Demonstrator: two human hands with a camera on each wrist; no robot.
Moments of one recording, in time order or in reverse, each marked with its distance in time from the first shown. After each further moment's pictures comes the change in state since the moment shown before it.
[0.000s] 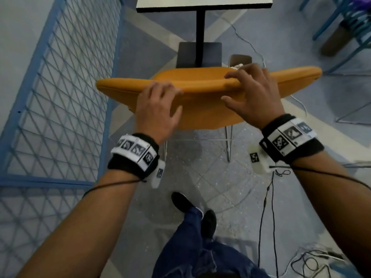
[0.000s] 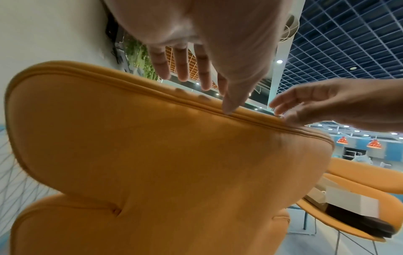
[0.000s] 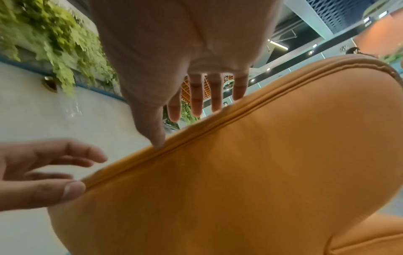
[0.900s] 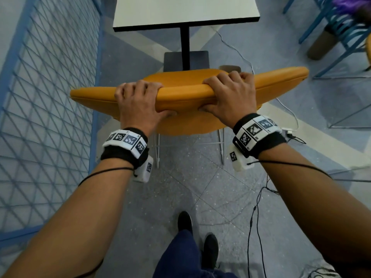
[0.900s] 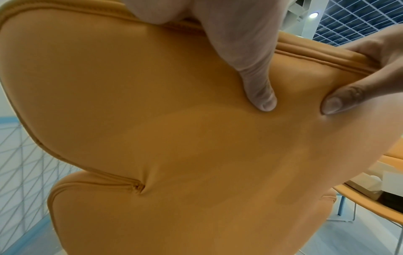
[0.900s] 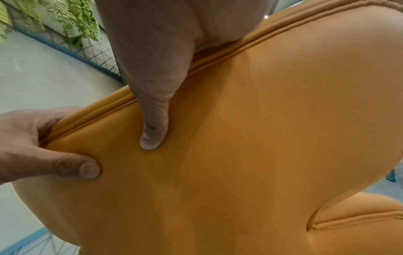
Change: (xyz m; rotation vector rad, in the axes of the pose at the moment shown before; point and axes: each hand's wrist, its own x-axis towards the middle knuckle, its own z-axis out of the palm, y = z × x) left_hand 0.173 -0.059 0.065 0.141 -0.024 -0.056; right_hand 0.157 0.040 0.059 -0.263 0.042 -0.023
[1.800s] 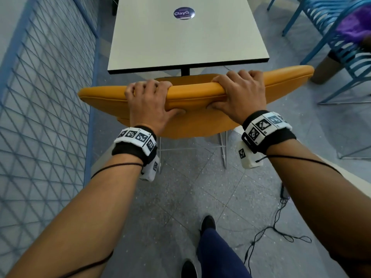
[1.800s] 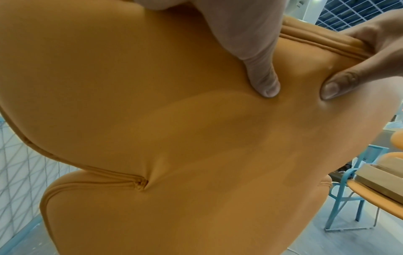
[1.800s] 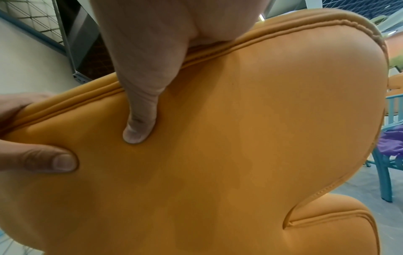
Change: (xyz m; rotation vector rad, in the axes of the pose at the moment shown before) left_hand 0.261 -0.034 0.074 0.001 0.073 0.082; right_hand 0.248 0.080 0.058 -0.020 0.035 0.016
